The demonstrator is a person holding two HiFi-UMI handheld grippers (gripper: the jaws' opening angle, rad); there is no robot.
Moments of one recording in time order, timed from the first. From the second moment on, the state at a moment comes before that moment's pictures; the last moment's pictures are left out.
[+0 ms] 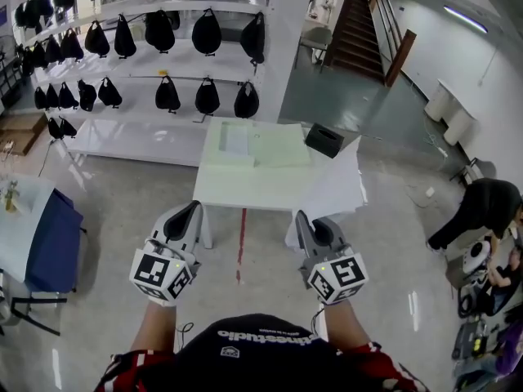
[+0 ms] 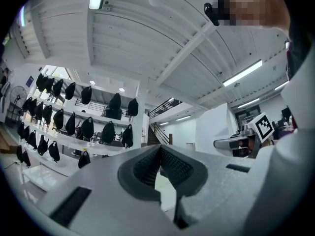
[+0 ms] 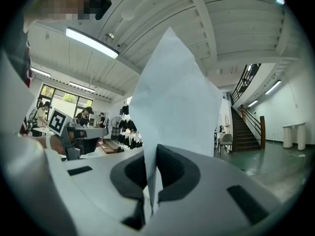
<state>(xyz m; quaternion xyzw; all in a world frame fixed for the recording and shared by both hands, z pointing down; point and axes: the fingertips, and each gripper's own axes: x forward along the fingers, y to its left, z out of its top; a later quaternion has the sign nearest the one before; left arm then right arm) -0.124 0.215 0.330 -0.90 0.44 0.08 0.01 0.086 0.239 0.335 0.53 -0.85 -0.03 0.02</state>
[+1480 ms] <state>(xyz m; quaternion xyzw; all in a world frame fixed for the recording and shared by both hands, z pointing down) -0.085 0.046 0.341 -0.87 0.49 0.07 0.01 0.121 0.042 0.348 0.46 -0.89 -0.02 0.02</state>
